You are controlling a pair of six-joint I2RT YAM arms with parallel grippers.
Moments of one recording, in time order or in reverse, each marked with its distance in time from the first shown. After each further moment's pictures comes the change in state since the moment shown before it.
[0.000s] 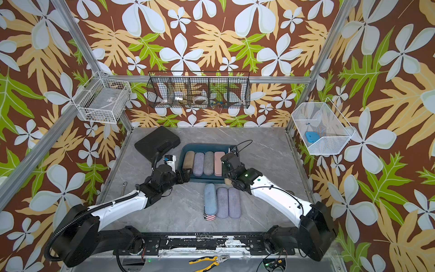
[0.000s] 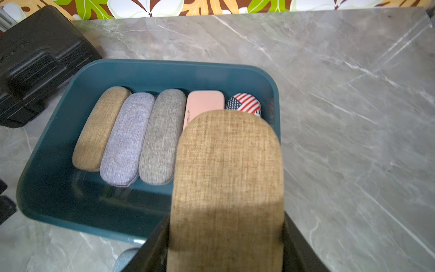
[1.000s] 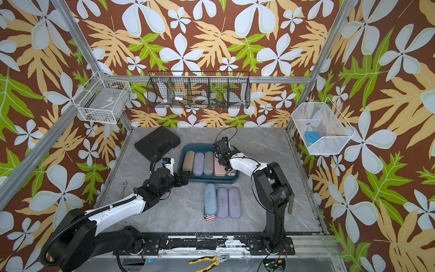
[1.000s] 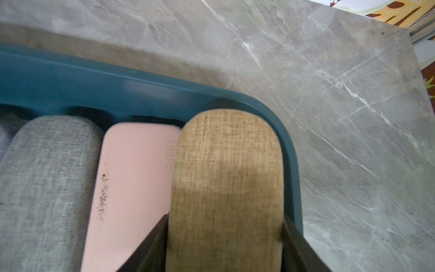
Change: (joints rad) left arm 0.000 -0.044 -0.056 0.005 -0.005 -0.006; right arm -0.139 0.549 0.328 0.016 0.106 -0.150
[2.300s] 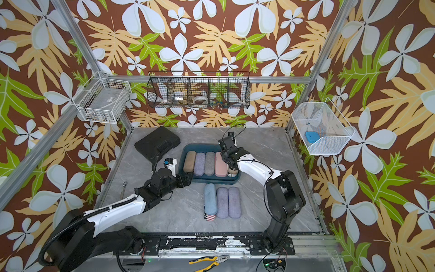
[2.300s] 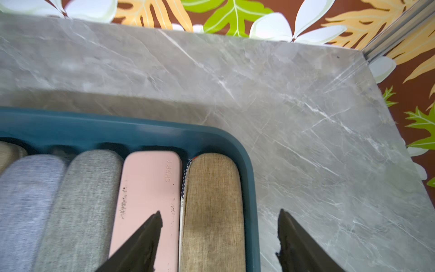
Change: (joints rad) left arm -0.067 0.001 0.030 -0.007 0.047 -0.088; right arm -0.018 -0.206 -0.076 0.037 0.010 0.011
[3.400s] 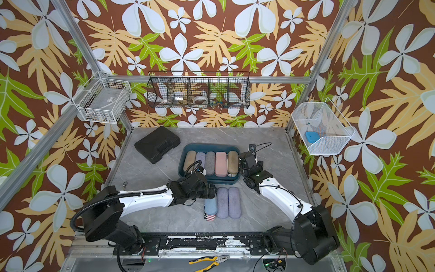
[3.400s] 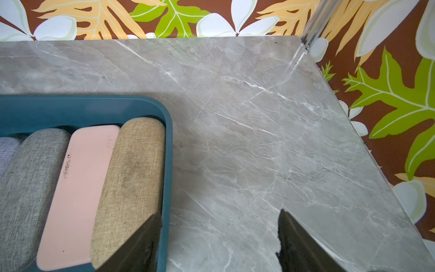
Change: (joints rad) left arm -0.341 0.357 0.354 -0.370 -0.042 -0.166; right arm -0.108 -0.443 -0.478 0.134 0.011 0.012
